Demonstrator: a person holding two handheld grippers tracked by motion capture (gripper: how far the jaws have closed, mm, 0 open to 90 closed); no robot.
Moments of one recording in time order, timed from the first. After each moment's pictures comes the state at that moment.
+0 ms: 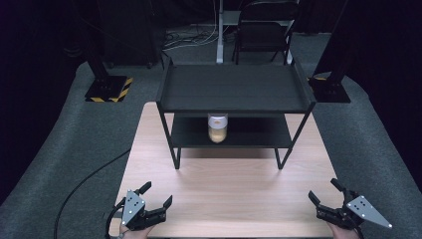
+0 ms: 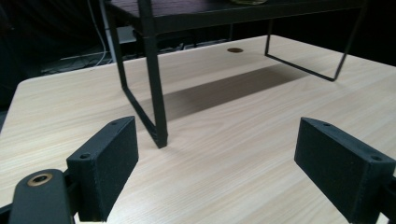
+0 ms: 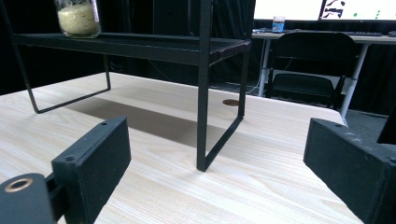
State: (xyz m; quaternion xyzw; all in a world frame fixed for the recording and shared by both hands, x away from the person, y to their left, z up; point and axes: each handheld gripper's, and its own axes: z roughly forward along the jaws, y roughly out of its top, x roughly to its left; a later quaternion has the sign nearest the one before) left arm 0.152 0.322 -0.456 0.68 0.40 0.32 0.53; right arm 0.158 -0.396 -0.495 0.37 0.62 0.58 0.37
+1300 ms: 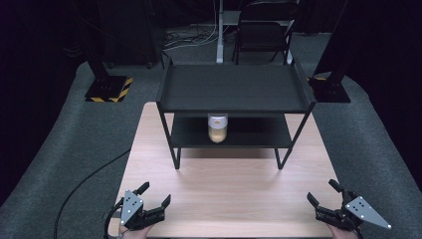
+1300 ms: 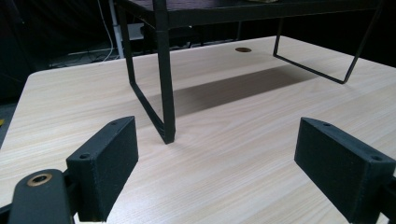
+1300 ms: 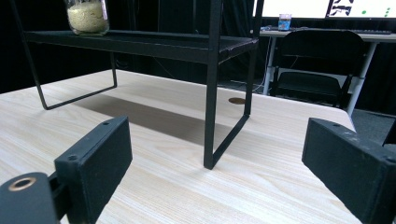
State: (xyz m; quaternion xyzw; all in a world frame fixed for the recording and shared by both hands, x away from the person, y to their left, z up) left arm 0.151 0.324 -0.461 0.67 0.41 0.32 0.53; right arm 0.156 -0.395 -0.492 0.37 0.63 0.58 0.36
